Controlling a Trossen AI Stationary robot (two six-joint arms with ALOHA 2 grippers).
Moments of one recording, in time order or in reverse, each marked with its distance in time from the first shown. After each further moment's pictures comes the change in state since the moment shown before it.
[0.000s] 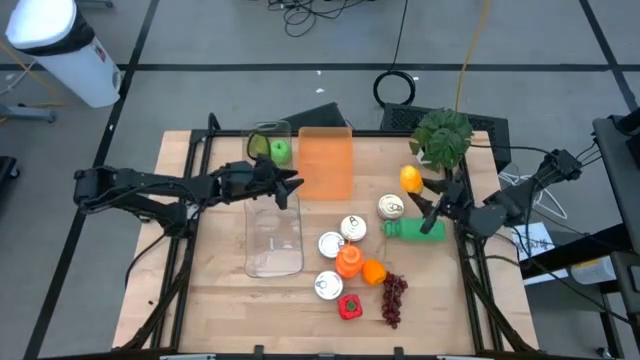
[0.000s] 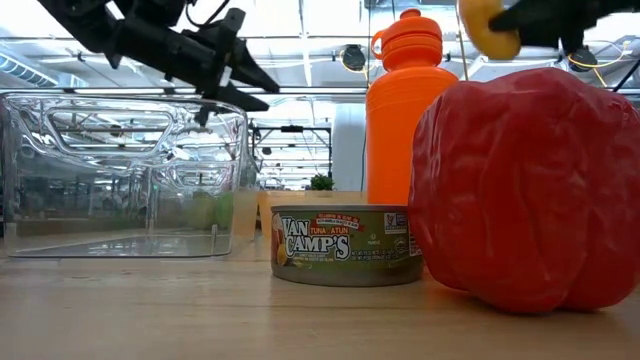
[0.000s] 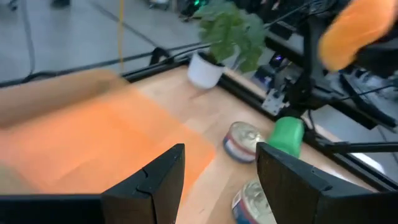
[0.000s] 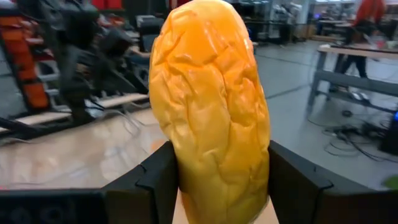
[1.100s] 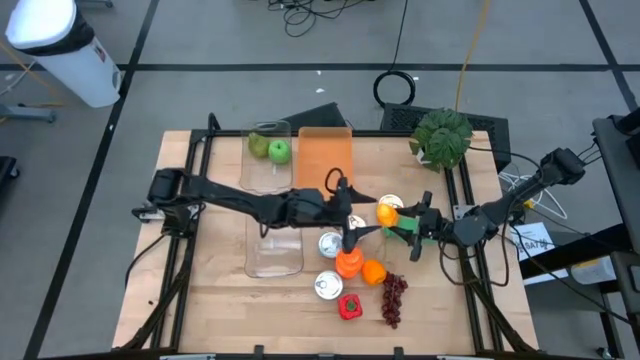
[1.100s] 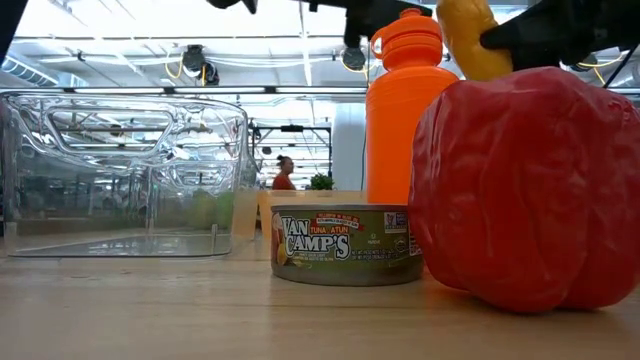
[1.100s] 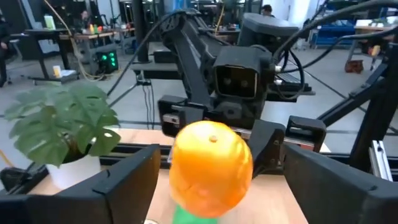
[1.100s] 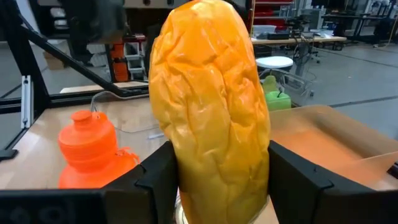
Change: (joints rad) left arm -0.275 0.656 0.747 0.107 0.034 0.462; right arm -0.025 0.203 -0.219 0.557 -0.346 -0.159
